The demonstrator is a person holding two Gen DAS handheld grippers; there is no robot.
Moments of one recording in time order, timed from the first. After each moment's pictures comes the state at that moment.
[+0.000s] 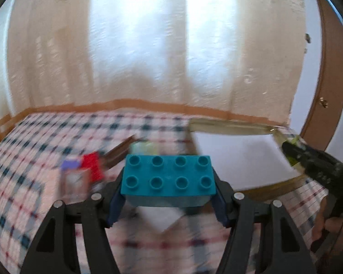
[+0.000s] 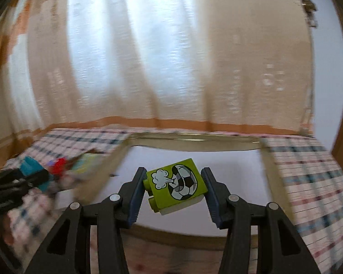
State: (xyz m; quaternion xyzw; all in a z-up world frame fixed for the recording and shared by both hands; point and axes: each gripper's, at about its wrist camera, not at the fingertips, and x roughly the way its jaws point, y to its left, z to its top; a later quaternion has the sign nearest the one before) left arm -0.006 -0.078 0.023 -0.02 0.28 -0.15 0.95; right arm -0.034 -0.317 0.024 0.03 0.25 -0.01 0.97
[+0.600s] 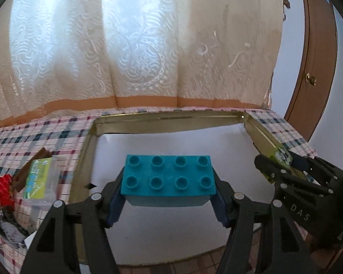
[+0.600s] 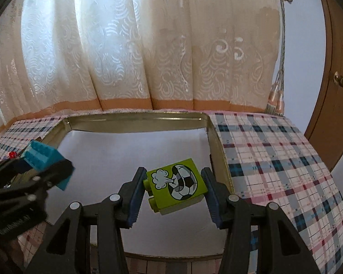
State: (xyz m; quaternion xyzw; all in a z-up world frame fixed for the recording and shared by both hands) left arm 0.040 -0.226 -0.002 0.02 0.32 -0.21 0.92; right arm -0.008 -0.382 -0.004 0.03 0.32 -0.10 0.94
